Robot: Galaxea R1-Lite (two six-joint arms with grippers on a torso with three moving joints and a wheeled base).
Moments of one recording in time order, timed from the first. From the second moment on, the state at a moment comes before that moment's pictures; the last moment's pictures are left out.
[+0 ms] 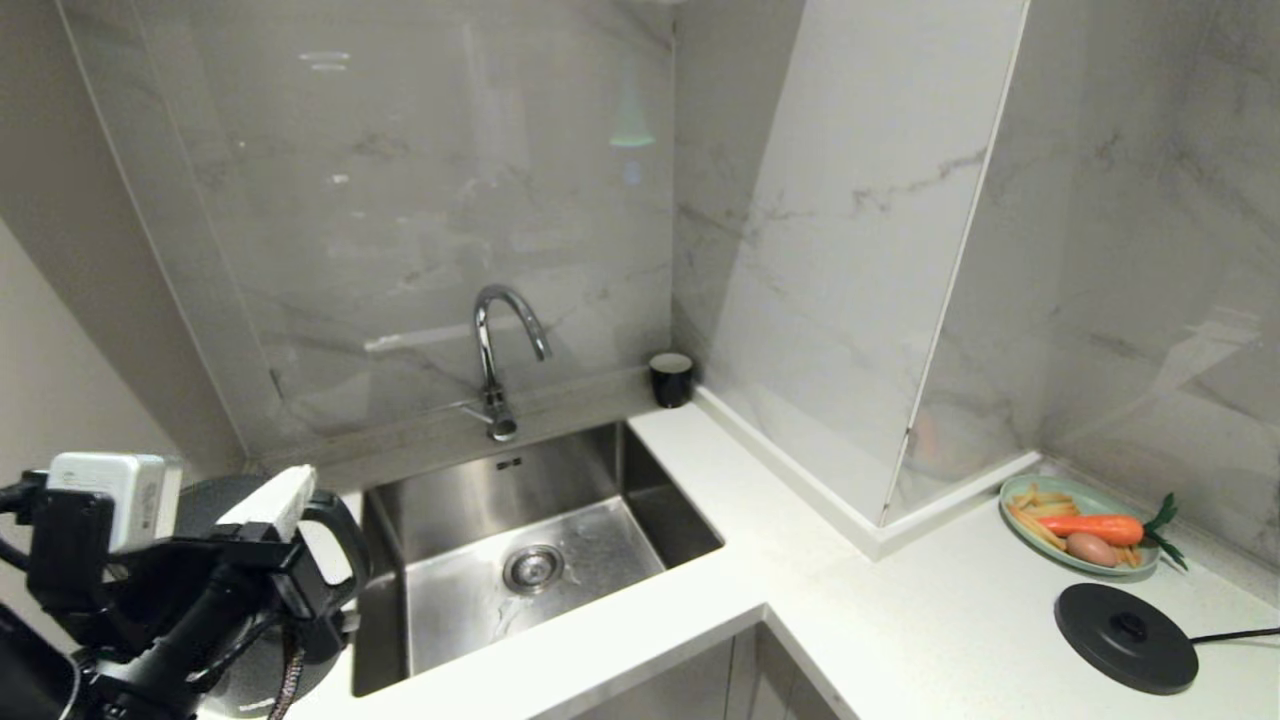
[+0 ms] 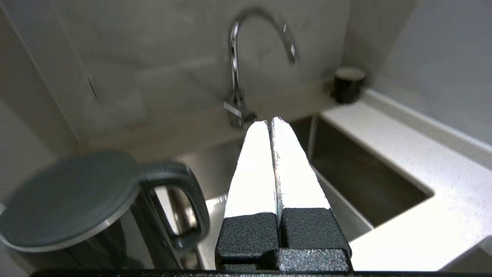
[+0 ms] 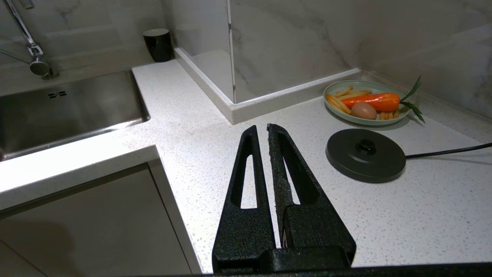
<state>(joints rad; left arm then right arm) -0.46 1.44 0.00 -1.51 0.44 0.08 0.00 0.00 0.00 0.00 0.00 -0.01</state>
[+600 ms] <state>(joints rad) -0.28 0.81 -0.20 -0.89 0.53 0.24 0.00 0.00 0.00 0.00 0.00 -0.01</state>
